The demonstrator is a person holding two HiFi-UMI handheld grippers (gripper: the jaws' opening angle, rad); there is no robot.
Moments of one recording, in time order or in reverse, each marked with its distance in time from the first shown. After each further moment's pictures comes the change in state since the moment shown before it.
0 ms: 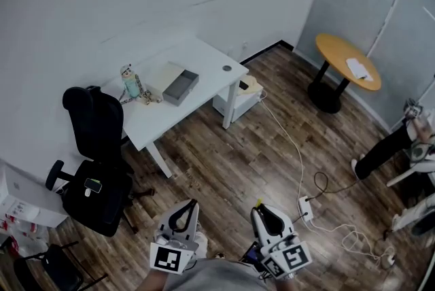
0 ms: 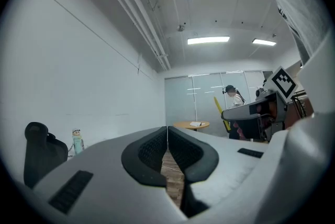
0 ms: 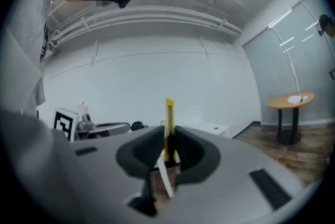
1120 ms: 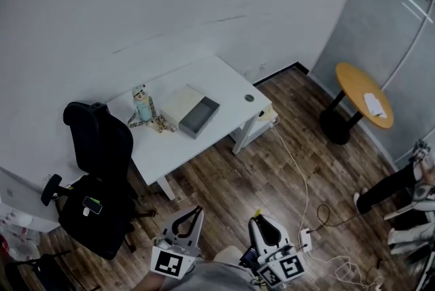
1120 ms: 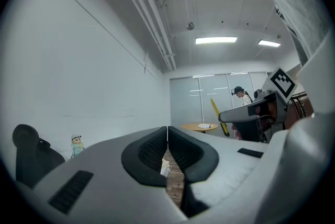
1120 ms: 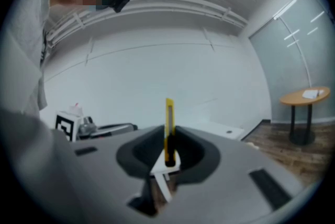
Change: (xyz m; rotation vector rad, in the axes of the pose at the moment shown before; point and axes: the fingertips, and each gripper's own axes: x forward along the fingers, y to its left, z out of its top) left arm 0.107 0.155 0.002 -0.029 -0.022 0.016; right arm 0.198 -0.009 0.014 0.023 0.026 0.043
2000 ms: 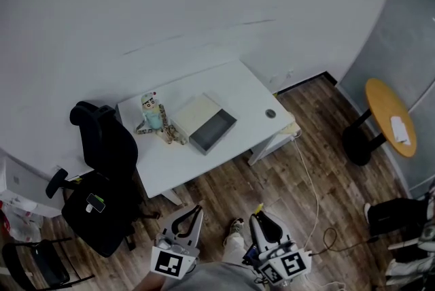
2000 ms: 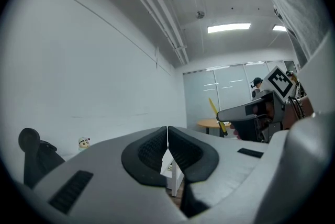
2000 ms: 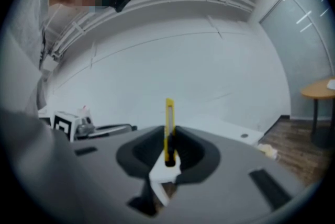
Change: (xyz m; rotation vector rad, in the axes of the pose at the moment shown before) left arm 0.097 0.061 -0.007 0.019 0.045 0.171; right arm 0.122 -0.075 0.017 0.023 0.043 0.170
